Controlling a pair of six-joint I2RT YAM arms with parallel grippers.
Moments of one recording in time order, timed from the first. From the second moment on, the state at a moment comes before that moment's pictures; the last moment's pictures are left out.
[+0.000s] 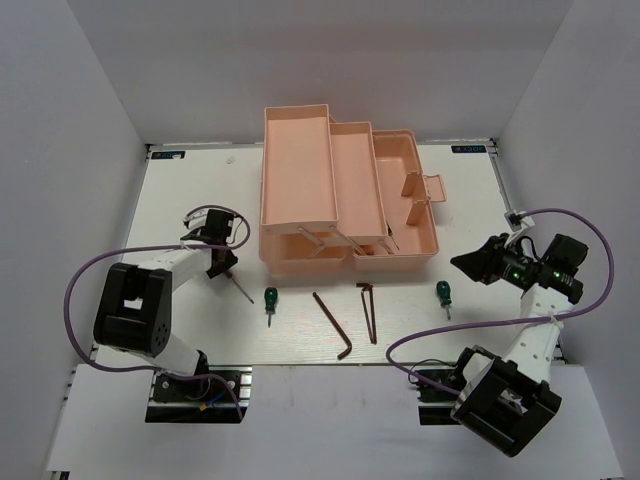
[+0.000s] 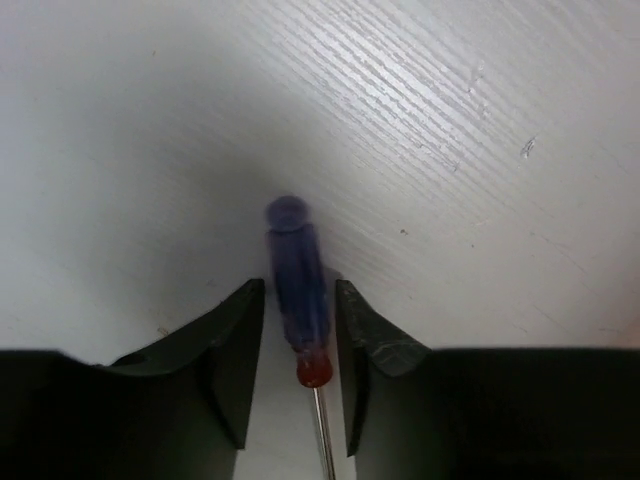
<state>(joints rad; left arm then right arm) -0.20 1.52 0.76 -0.35 -0.39 -0.72 -0.58 0.94 0.74 -0.77 -1.19 -0.43</state>
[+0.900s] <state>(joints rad) -0.21 0.94 1.26 -0.27 0.10 -0.51 -0.61 0.99 0.74 -0.79 -1.09 -0.41</state>
